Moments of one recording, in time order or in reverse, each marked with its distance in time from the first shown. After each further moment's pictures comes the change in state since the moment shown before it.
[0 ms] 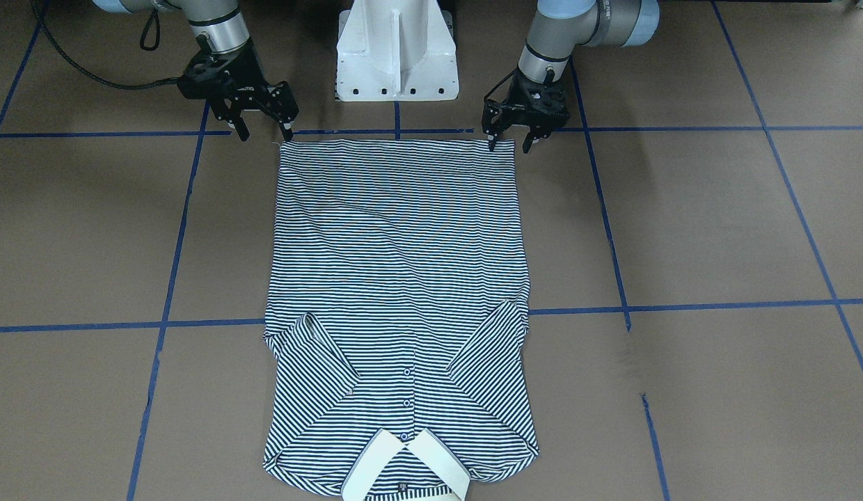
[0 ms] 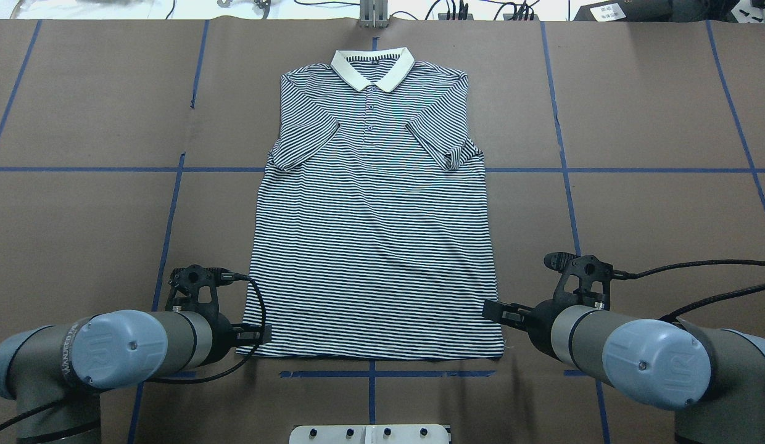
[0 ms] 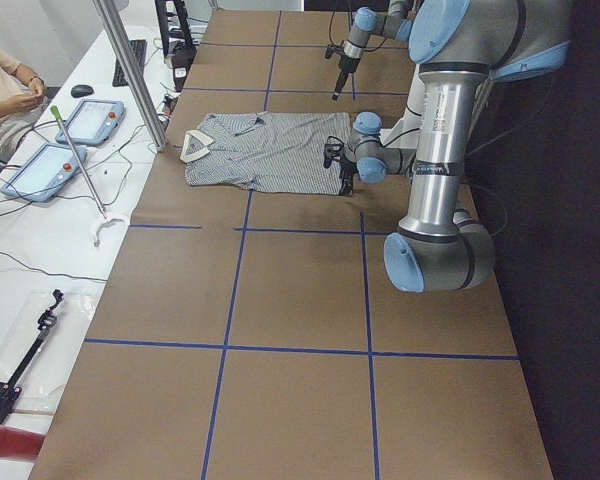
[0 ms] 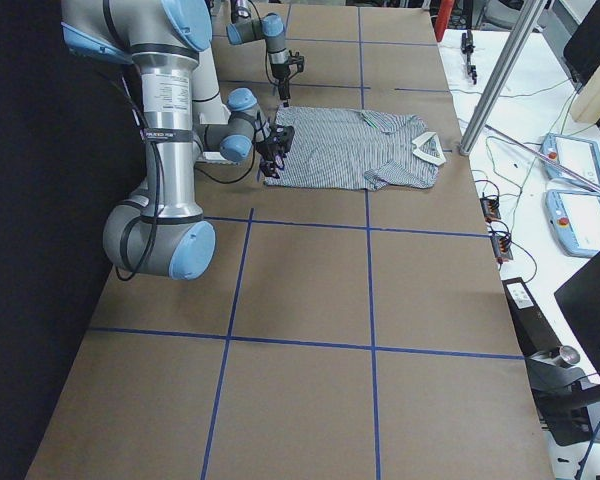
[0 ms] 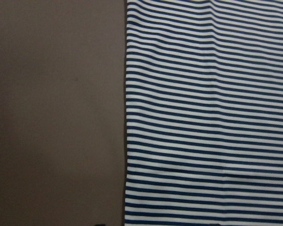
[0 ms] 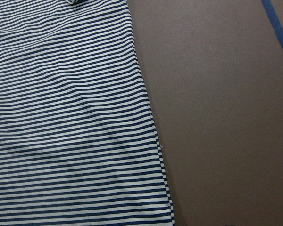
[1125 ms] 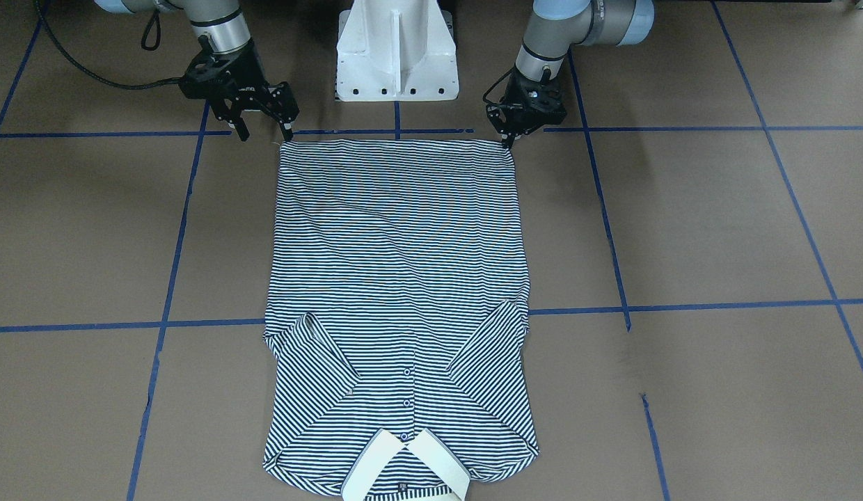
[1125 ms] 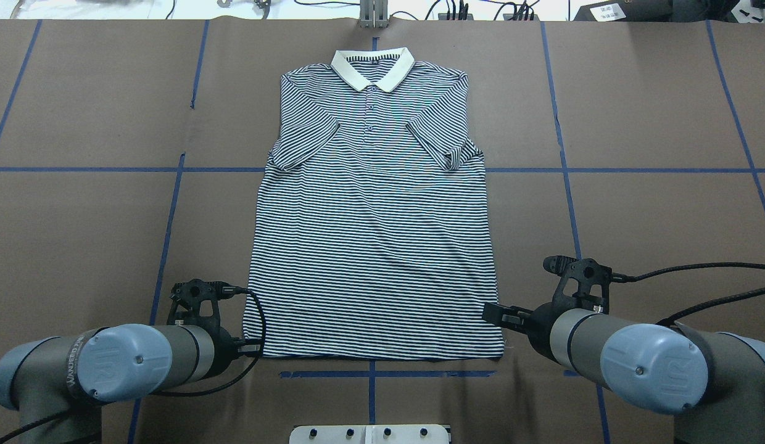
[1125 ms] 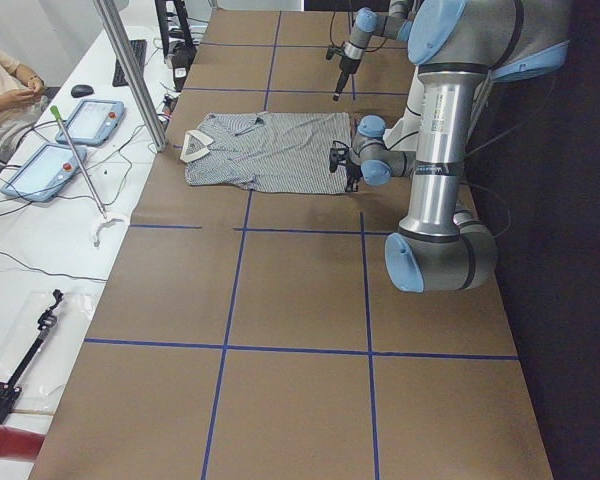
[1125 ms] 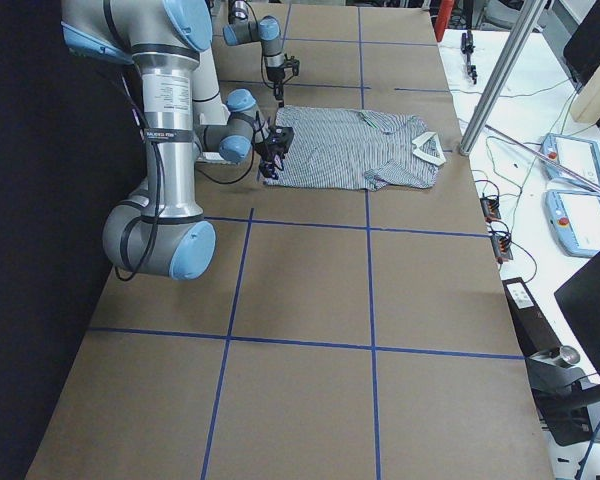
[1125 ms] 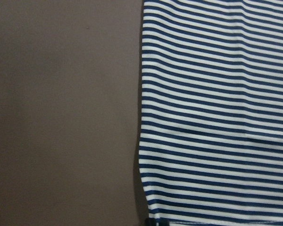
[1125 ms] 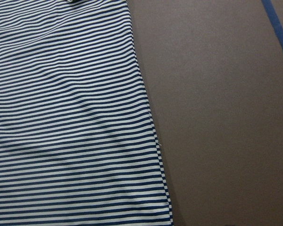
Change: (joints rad) left arm 0.025 0.005 0.006 0.002 -0.001 -0.030; right arm -0.014 -0.002 -0.005 -0.002 -0.014 0.001
